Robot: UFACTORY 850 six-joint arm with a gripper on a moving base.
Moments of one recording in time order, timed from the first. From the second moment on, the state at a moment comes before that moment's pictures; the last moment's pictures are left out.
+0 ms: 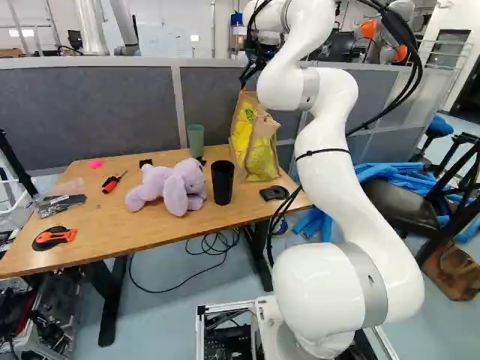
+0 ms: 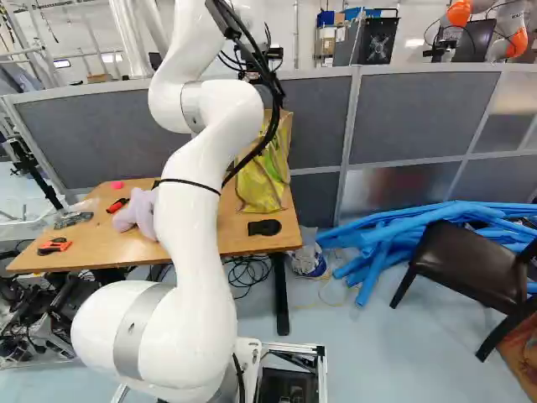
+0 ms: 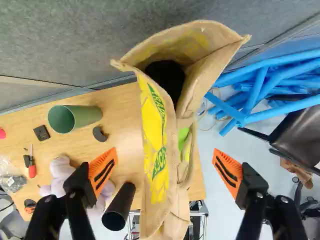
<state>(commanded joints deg) -2.3 -50.7 -146.3 1.4 -84.7 0.0</state>
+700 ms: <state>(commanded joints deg) -2.3 -50.7 -146.3 1.4 -84.7 0.0</state>
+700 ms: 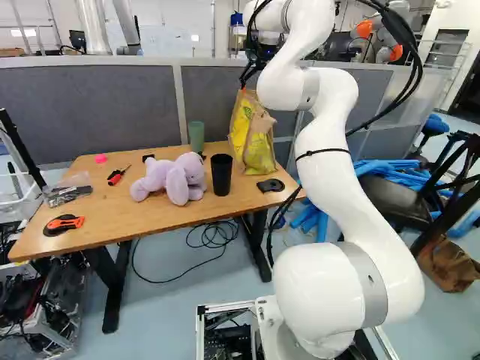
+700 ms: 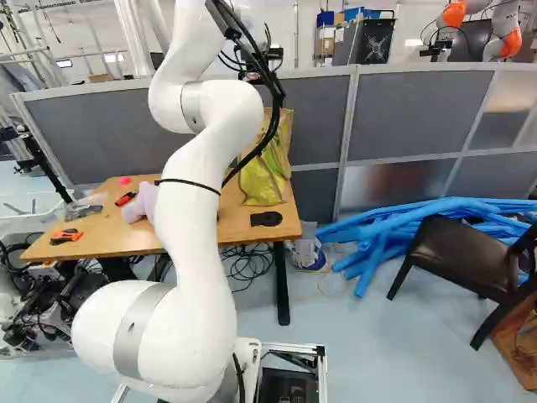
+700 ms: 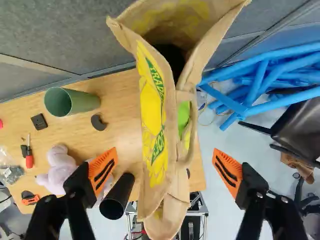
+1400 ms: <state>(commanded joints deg) -2.3 -50.7 -146.3 1.4 -84.7 0.0</state>
